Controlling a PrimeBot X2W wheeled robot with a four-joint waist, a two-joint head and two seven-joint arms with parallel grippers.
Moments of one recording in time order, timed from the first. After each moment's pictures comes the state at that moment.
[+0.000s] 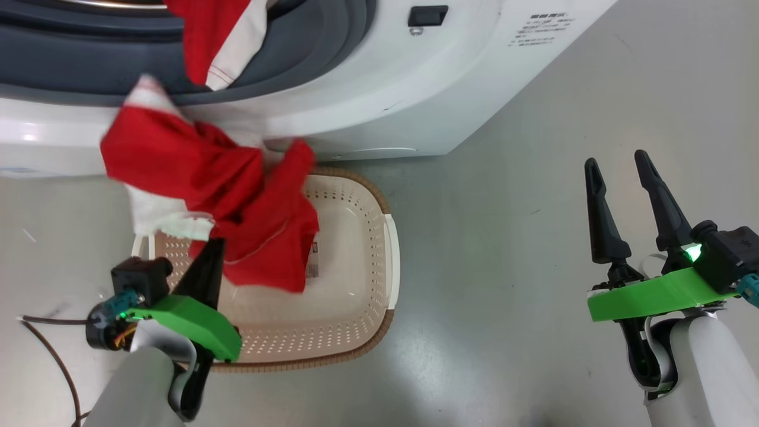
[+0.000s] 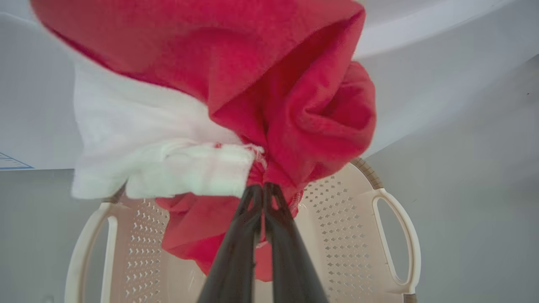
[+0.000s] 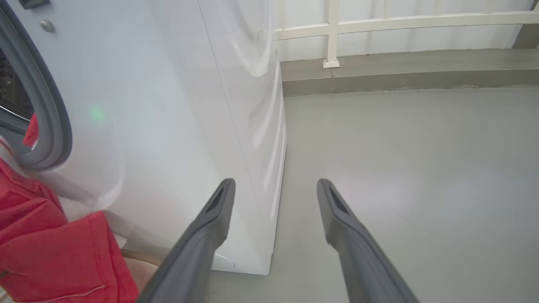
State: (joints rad) left arm -0.55 0.17 -0.26 0.74 -0.46 -0.13 -0.26; right arm -0.28 -0.05 -0.03 0.17 0.29 0.12 -0.26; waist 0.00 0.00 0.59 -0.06
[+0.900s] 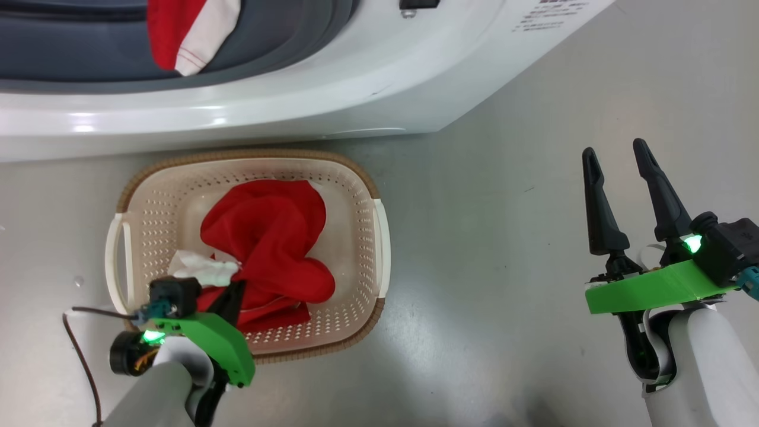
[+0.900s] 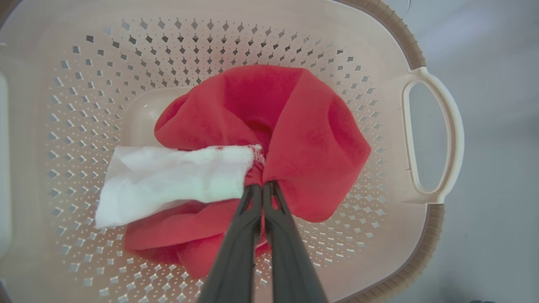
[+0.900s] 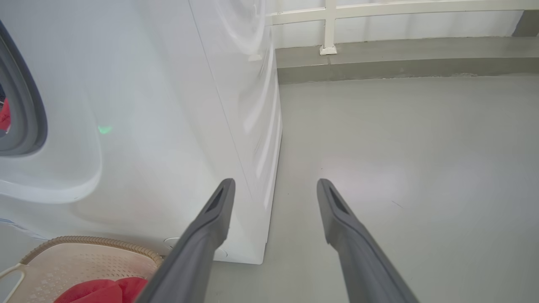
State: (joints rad) left arm -0.64 0.15 -0.53 1.06 -0.65 -0.13 -0.26; right arm -0.30 -0.05 -0.02 0.15 0.29 0.12 -0.26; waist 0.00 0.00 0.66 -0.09
